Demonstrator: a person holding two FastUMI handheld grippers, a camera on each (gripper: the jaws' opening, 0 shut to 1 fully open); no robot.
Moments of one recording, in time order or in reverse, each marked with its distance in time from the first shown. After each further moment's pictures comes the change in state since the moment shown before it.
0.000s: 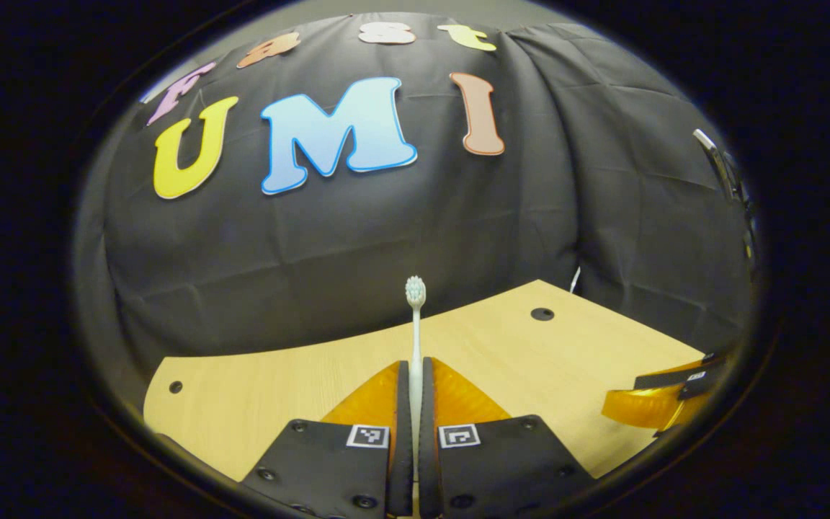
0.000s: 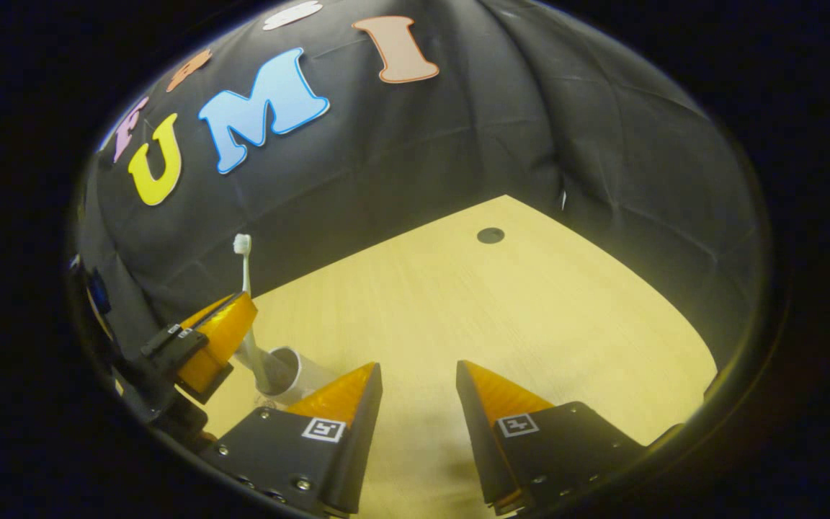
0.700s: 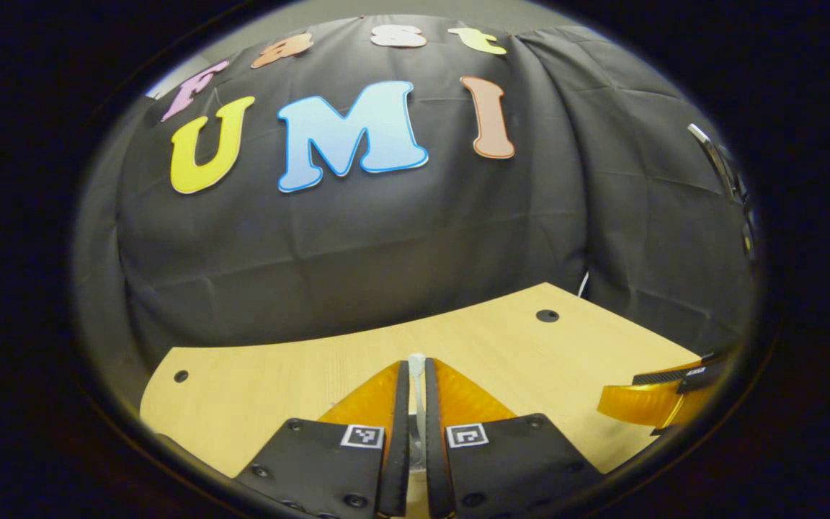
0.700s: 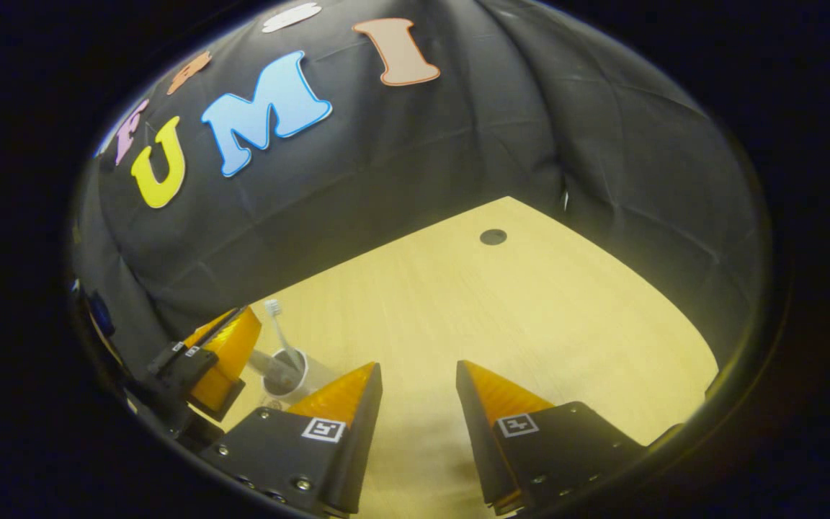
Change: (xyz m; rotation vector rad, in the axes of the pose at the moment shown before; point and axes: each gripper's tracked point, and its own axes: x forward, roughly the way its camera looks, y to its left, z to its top) left arm -0.022 -0.005 -0.003 -0.026 -0.011 0.044; right arm -0.005 0.009 0.002 0.010 -0.009 0.029
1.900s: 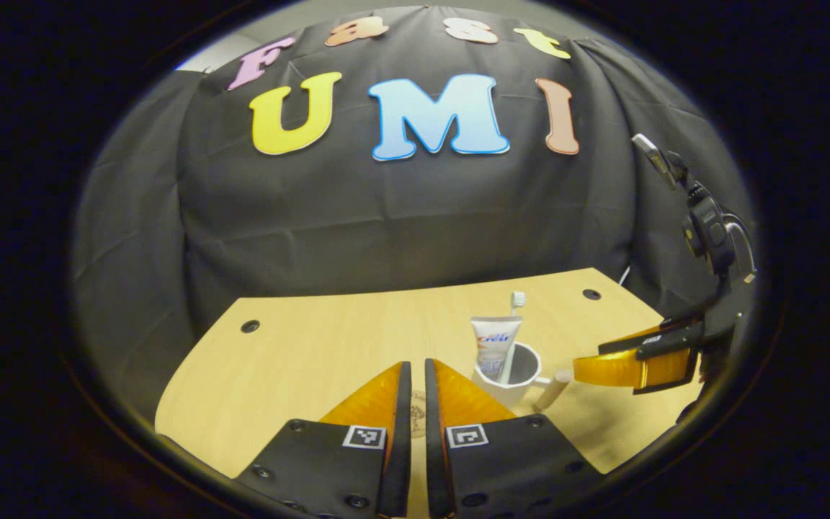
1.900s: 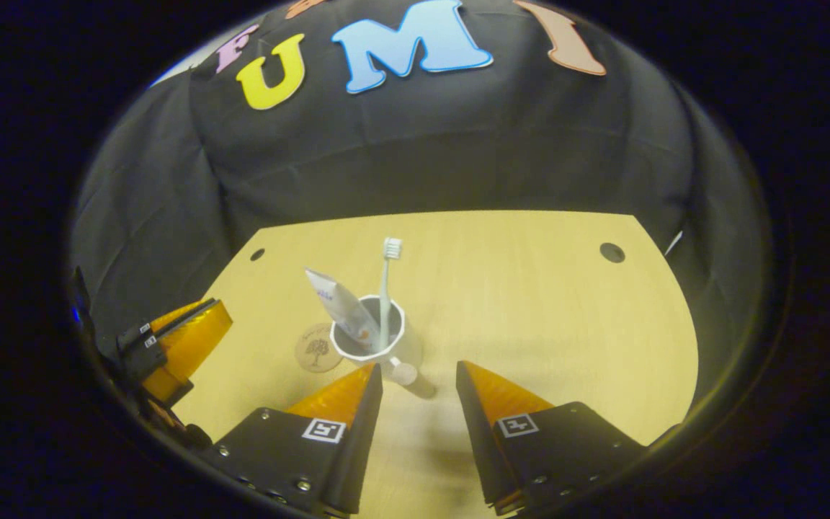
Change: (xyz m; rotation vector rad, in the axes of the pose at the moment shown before) left arm -0.122 0.112 -0.046 -0.126 0.125 0.216; right arm 0.020 0.087 -0.040 -0.435 0.255 0.282
